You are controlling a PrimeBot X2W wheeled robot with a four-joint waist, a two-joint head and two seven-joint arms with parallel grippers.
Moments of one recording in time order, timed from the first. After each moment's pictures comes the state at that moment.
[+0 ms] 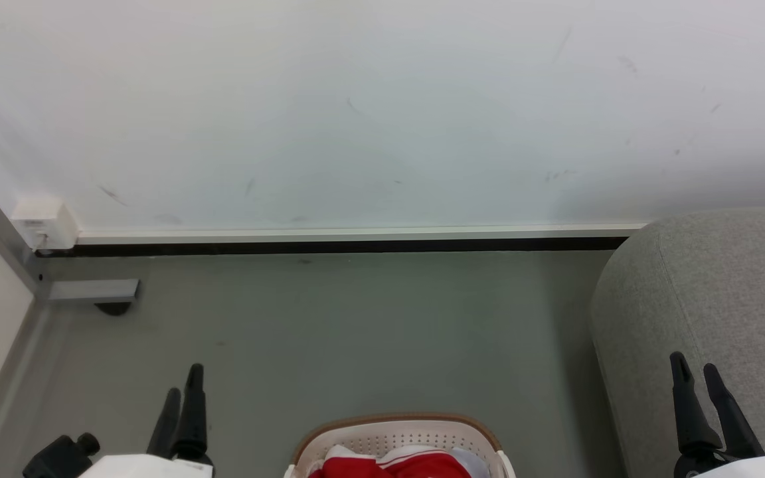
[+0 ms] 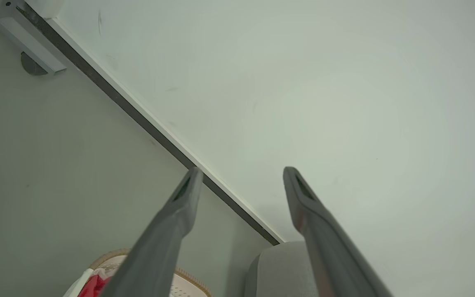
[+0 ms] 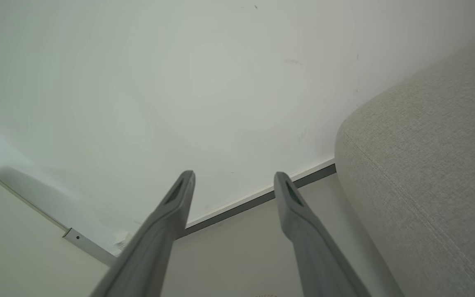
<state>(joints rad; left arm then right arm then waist) -0.05 0.04 0.02 0.21 -0.92 -0.07 -0.08 -0.01 -0.12 0.04 0.13 0.82 0.13 -0.07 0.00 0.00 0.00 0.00</state>
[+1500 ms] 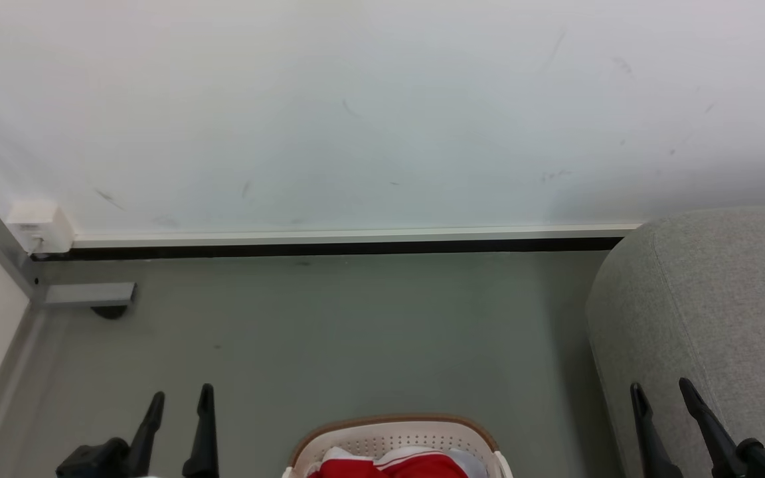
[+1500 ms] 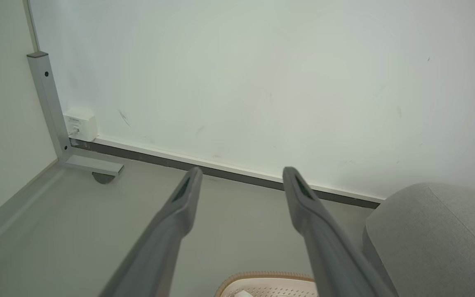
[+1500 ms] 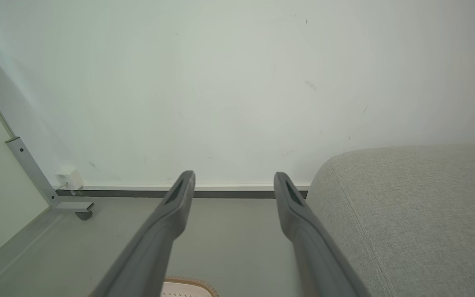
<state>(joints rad) 0.00 0.07 0.01 0.20 -0.30 -0.06 -0.20 0.03 -0.12 0.09 0.15 0.33 0.13 -0.20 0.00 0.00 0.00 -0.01</state>
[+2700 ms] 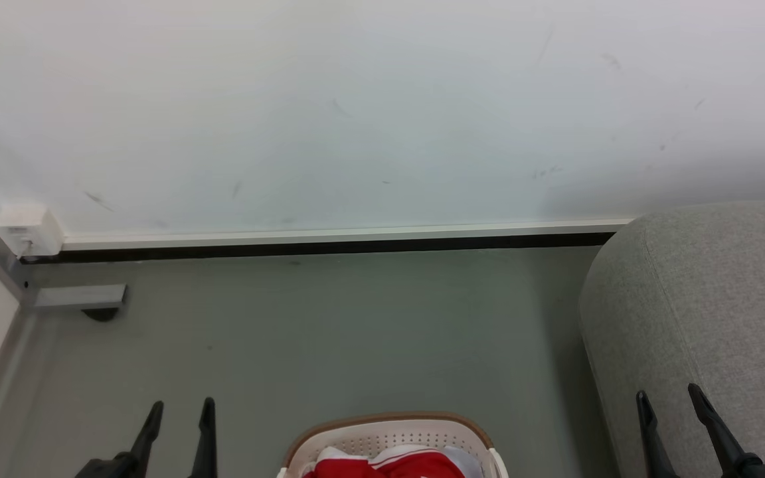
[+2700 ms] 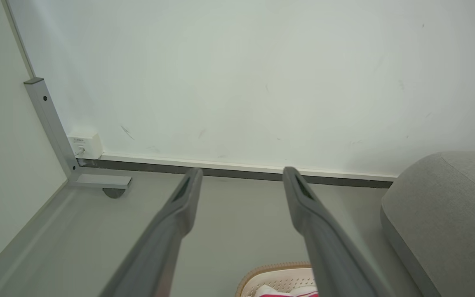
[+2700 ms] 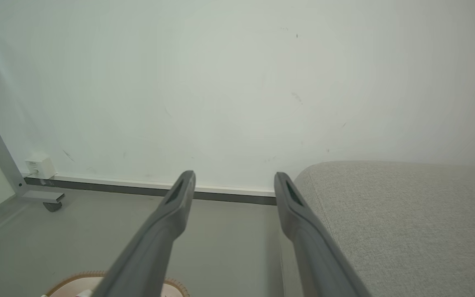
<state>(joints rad) 0.02 0.05 0.05 0.24 -0.13 -0.11 -0.26 0.05 -0.09 0.04 0.16 0.17 0.13 -0.26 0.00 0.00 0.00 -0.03</state>
